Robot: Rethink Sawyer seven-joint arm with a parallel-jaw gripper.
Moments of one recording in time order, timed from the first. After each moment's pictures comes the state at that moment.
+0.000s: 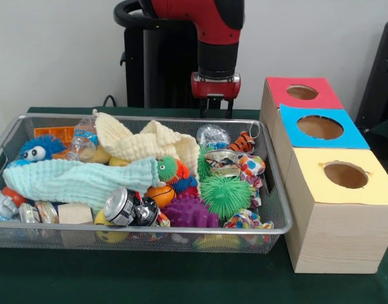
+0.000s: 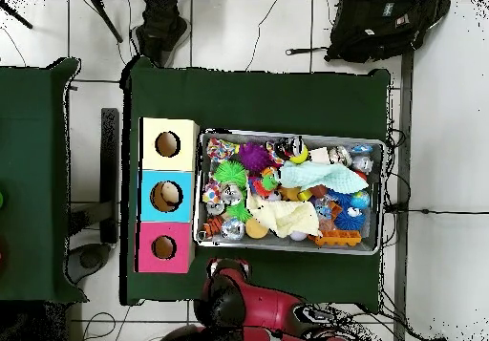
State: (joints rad) arm -0.29 -0.49 0.01 2.27 -0.08 -0.28 1.57
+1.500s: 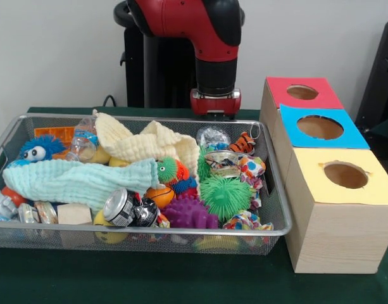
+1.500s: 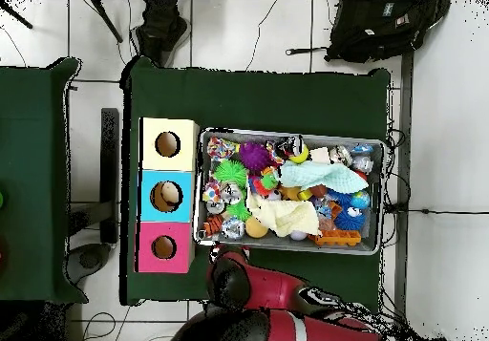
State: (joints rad) arm -0.34 -0.44 0.06 2.17 -0.08 -0.22 1.57
